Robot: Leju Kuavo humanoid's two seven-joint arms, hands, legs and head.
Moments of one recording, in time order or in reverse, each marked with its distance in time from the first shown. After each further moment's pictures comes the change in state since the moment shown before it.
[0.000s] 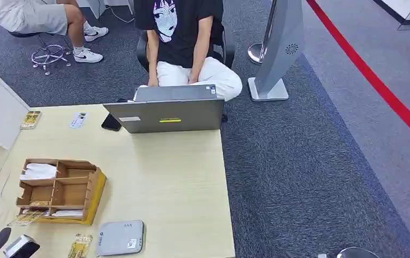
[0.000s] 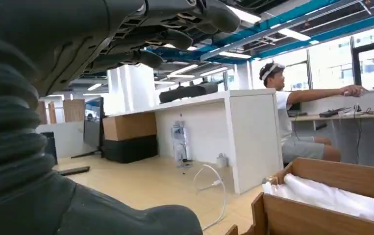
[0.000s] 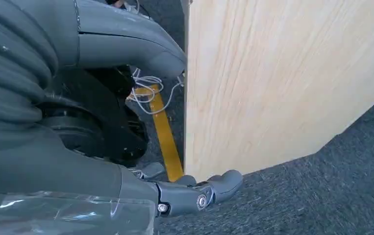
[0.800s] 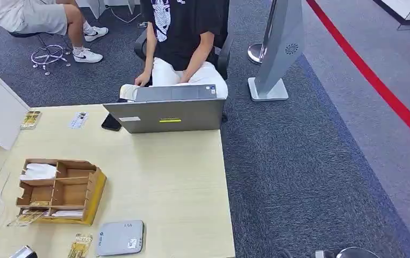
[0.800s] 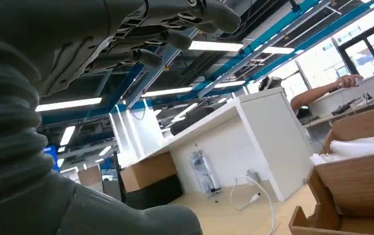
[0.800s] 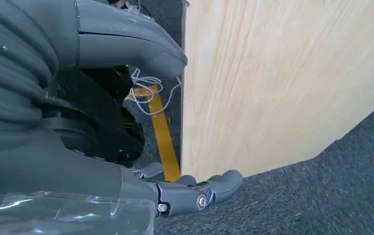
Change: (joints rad) left arm 0.057 0.104 -0.018 0.039 -0.256 0.047 0.131; right arm -0.026 0.000 -0.011 0.020 0.026 0.018 -0.008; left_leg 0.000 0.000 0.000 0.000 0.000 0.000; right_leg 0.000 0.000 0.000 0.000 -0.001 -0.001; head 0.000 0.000
